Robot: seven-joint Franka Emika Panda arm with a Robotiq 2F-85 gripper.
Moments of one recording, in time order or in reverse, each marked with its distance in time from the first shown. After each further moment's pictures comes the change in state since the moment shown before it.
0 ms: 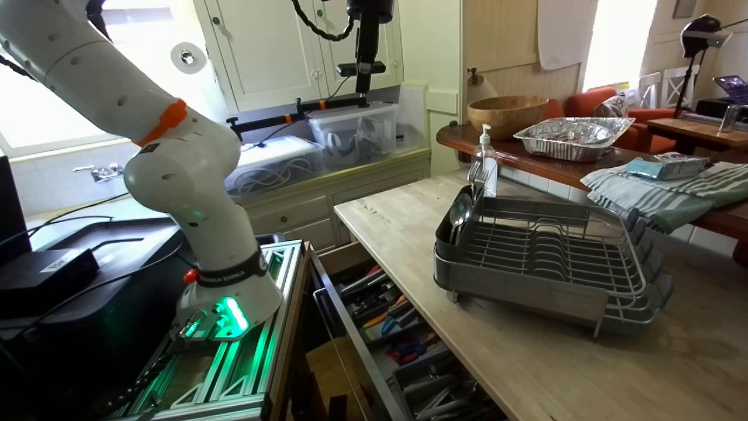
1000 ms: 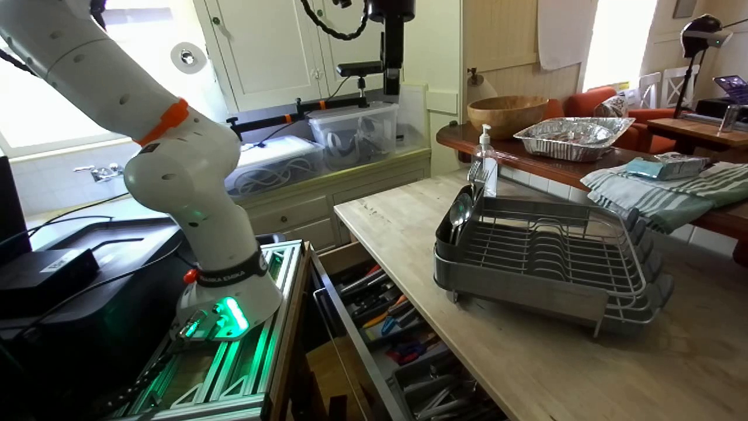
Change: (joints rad) arm 0.000 0.037 -0.045 -0.016 0.020 0.194 0.027
